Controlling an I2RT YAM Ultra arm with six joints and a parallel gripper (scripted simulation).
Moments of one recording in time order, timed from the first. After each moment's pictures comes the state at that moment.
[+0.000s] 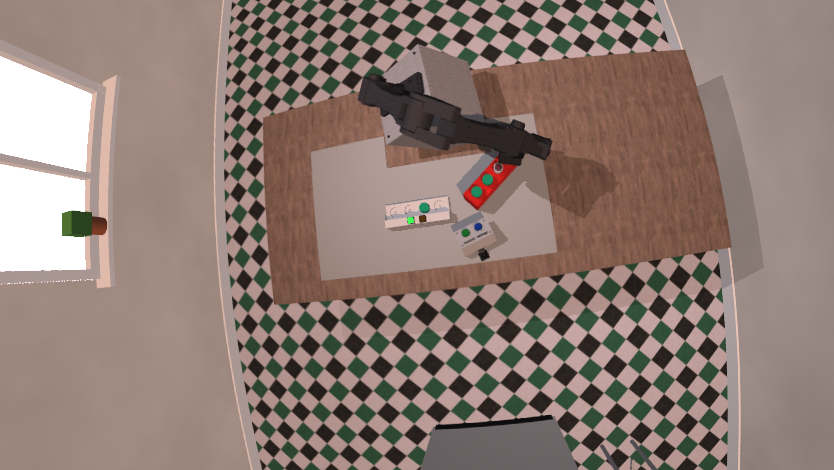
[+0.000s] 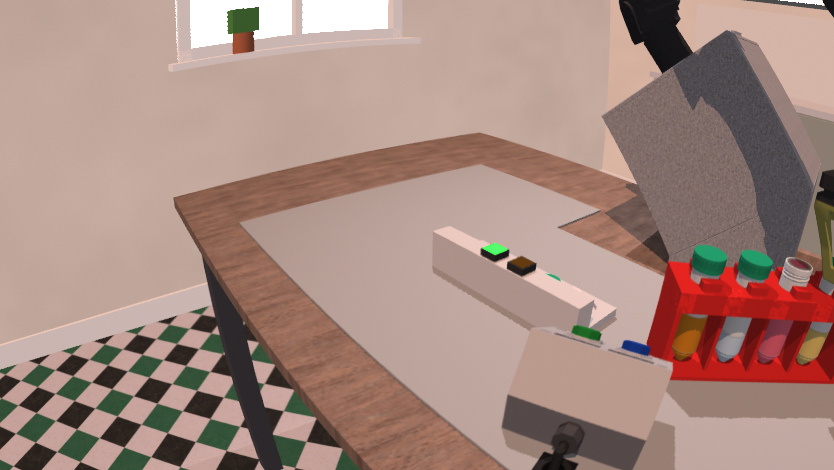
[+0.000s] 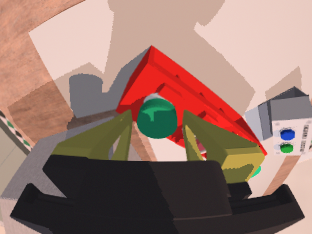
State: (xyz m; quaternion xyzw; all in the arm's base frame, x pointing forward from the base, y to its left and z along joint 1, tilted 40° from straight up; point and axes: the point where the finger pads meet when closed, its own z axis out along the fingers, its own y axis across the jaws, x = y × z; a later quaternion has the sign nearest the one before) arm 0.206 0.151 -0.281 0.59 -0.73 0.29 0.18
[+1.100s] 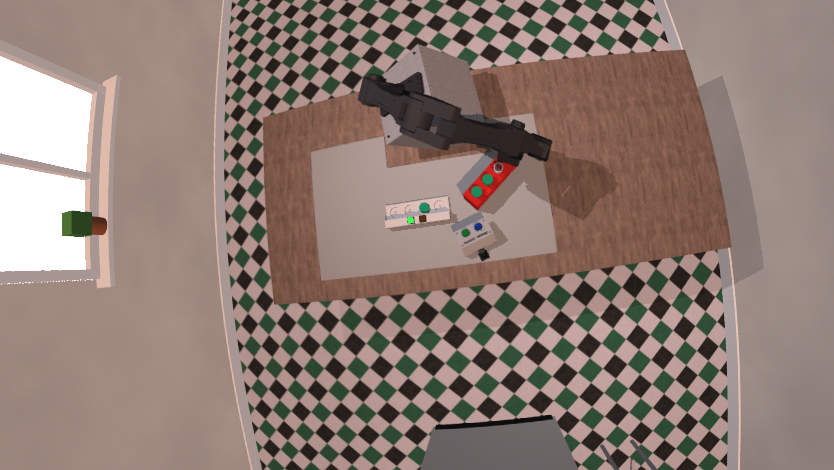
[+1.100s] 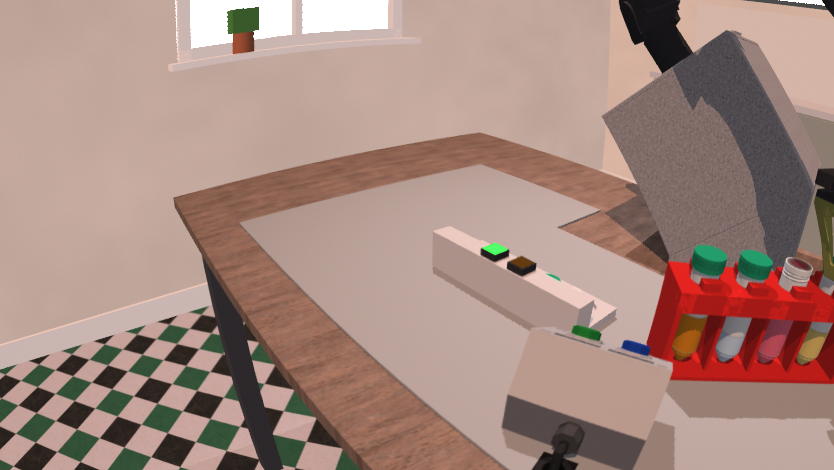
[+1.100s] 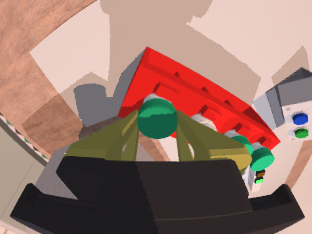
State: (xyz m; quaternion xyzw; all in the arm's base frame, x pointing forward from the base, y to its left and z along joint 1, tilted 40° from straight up) arm 0.206 0.151 -0.281 0.53 -0.77 0.30 0.16
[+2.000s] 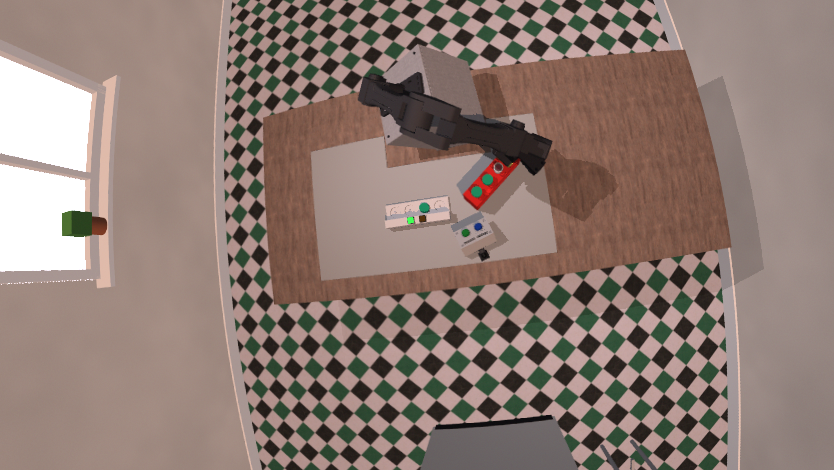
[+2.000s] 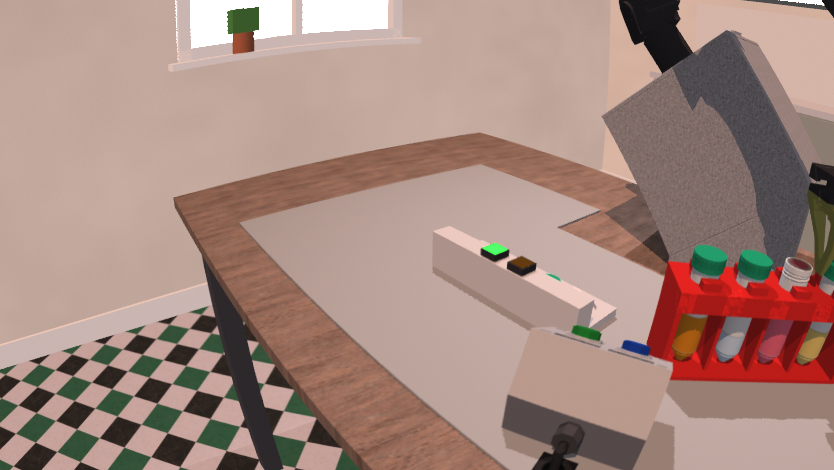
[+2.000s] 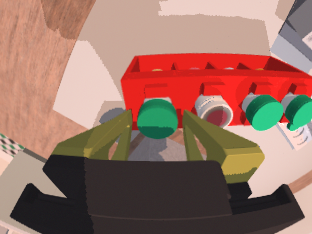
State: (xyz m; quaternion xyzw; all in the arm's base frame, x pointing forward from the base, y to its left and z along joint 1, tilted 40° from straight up) arm 0.206 0.151 -0.281 0.31 -0.89 0.33 0.08
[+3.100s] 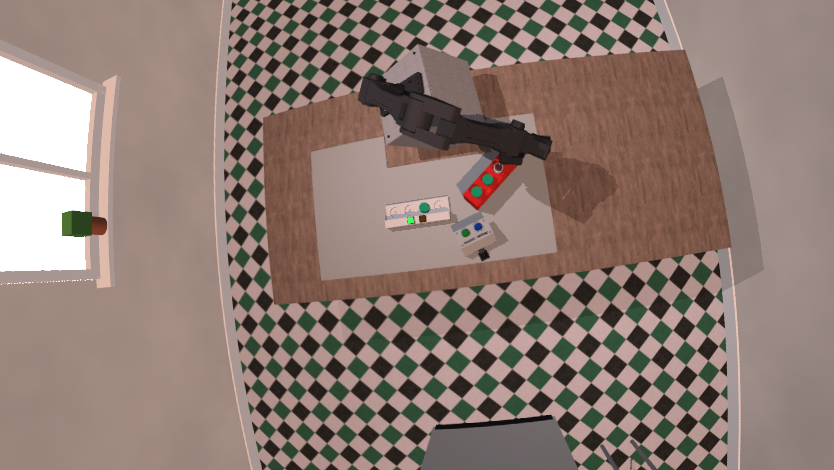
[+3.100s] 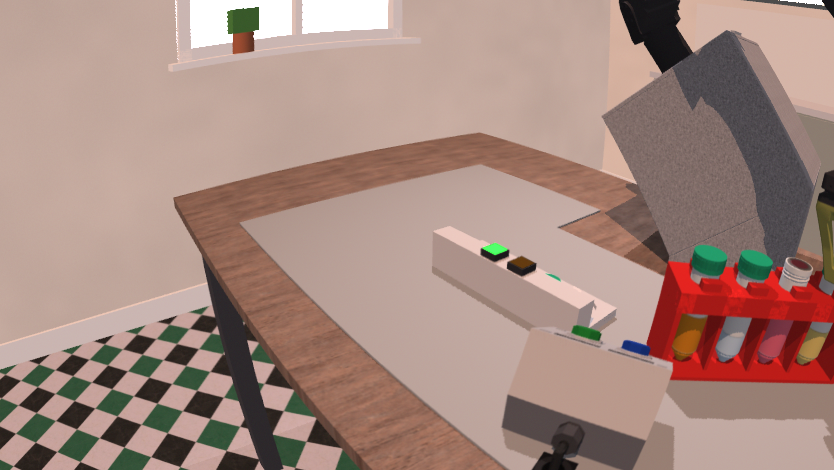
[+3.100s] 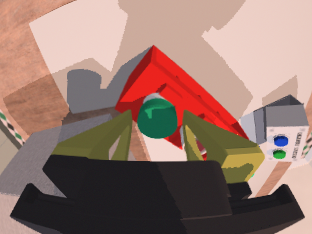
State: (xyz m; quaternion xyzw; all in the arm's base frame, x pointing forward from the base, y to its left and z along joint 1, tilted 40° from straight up) arm 0.206 0.151 -0.281 0.61 -0.71 0.28 0.19
